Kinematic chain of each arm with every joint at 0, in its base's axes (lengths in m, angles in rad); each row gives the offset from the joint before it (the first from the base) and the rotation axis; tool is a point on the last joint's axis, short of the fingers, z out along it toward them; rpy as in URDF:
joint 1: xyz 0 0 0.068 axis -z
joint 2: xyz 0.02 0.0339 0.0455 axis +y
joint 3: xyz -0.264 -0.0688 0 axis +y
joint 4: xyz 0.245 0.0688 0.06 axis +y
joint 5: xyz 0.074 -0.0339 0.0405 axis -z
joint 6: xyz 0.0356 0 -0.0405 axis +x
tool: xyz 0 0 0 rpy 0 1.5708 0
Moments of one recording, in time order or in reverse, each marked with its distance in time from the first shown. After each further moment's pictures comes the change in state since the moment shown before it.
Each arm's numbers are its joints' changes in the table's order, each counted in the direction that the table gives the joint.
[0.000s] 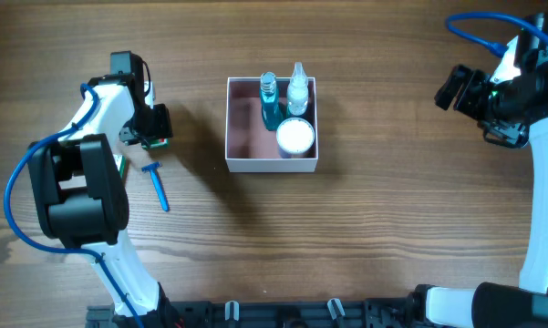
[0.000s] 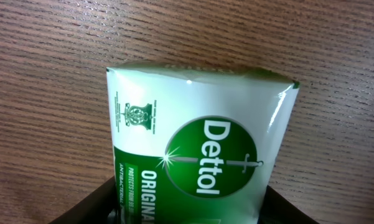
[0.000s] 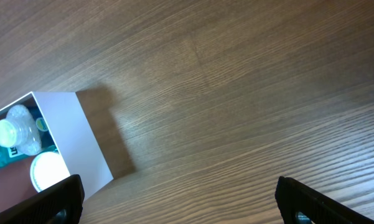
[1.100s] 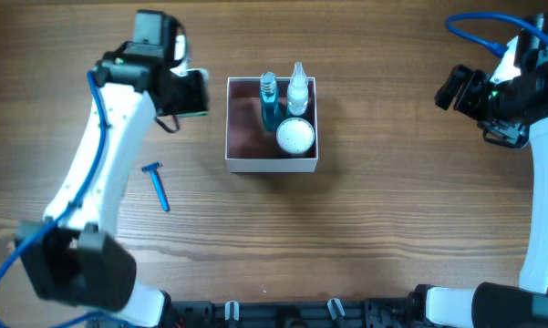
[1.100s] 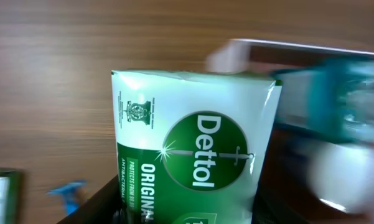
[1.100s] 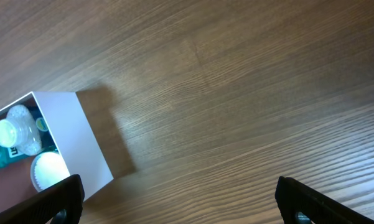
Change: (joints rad) left arm 0.278 -0.357 -0.181 0.248 0.108 -0.155; right arm 0.000 0.000 0.000 0.000 0.000 0.000
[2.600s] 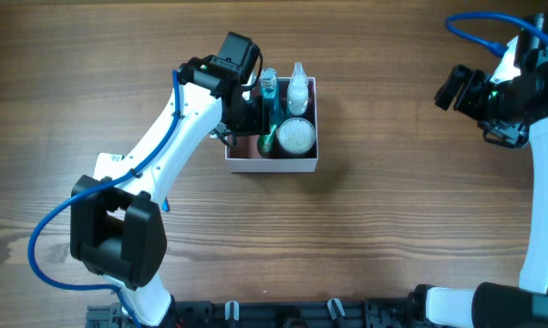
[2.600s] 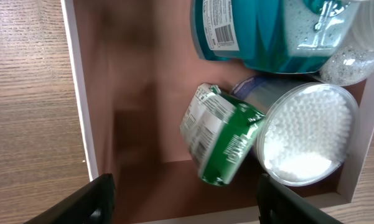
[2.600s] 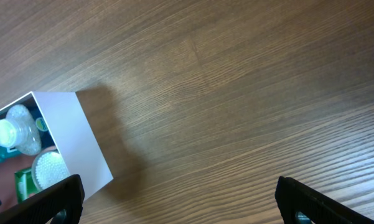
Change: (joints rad) left arm 0.232 0.165 0.000 0.023 0.024 -0.162; right arm 0.000 0.000 0.000 0.001 0.000 0.000
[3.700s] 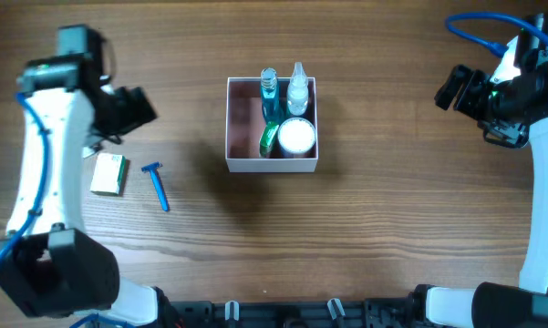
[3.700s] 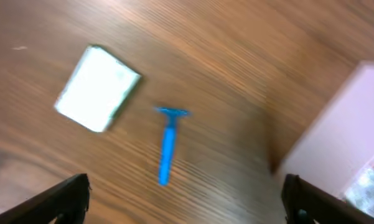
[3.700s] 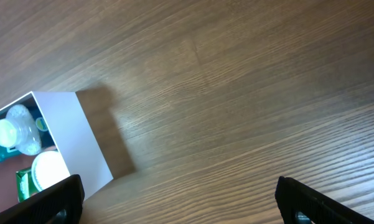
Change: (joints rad) left arm -0.566 -0.177 0.000 0.243 -0.132 0.002; right arm 0.000 0.000 0.000 0.000 0.000 -0.002
